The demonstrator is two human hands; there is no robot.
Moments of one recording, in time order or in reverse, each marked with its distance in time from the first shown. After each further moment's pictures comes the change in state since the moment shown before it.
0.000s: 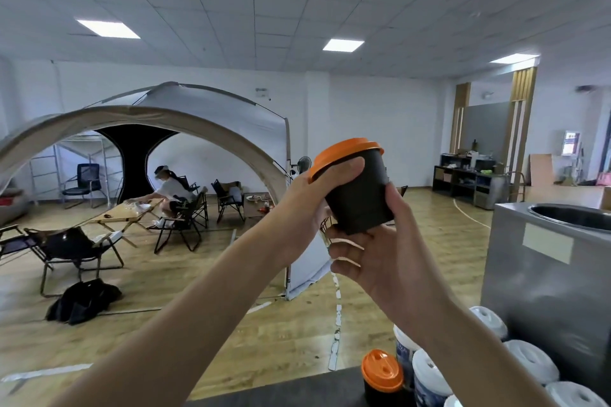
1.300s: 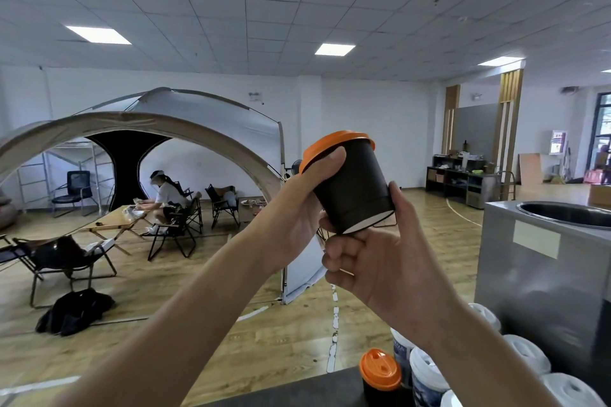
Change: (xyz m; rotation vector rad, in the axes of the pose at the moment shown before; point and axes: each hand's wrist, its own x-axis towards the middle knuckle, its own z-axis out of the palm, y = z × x) left_hand -0.019 0.014 -0.001 -0.062 -0.032 -0.006; right_hand -0.013 -0.005 0.008 0.065 -0.110 0.101
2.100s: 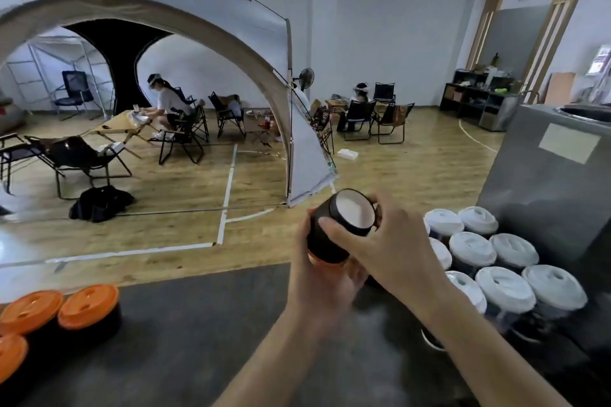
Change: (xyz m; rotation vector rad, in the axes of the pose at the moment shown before) left_hand -0.095 -0.213 0.017 -0.915 0.302 -0.335; right_hand -0.023 0.106 -0.067 -1.404 0.585 -0.222
